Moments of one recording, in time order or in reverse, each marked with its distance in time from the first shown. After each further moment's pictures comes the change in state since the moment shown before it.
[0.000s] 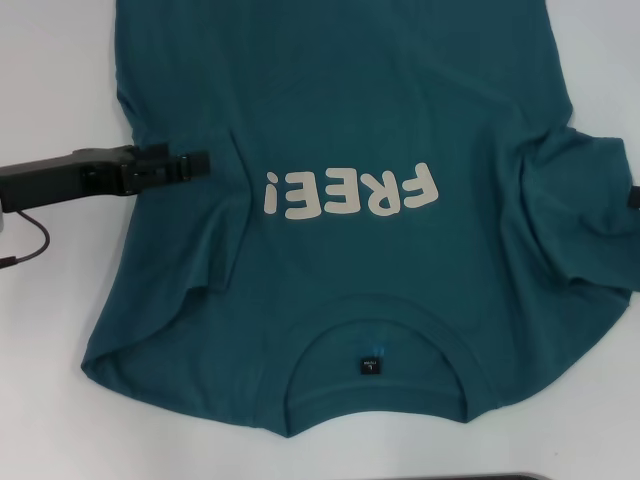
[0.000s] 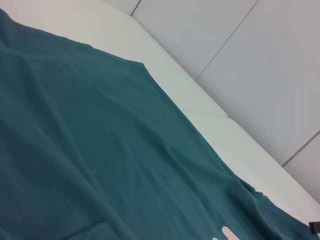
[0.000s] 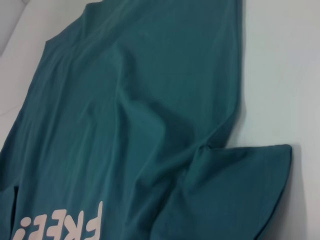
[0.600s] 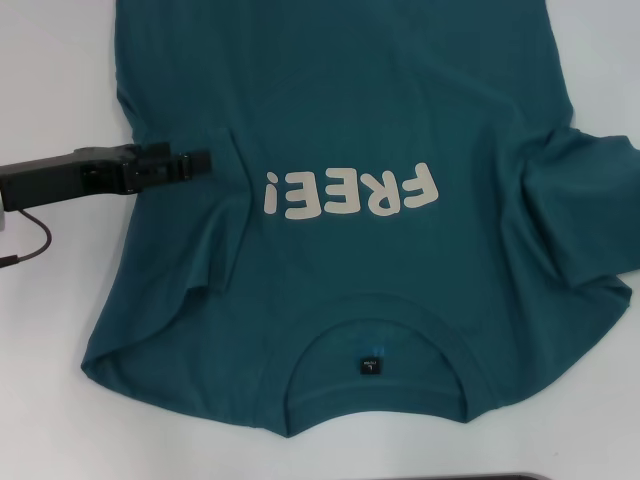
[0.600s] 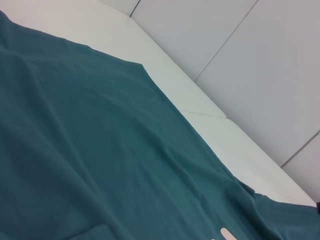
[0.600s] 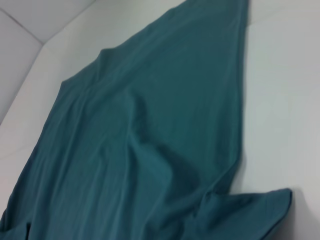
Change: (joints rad) left arm -0.002 -0.002 0.000 0.000 -0.002 0.000 0.000; right arm -0.009 -0.008 0.068 0.043 0.058 0.040 -0.023
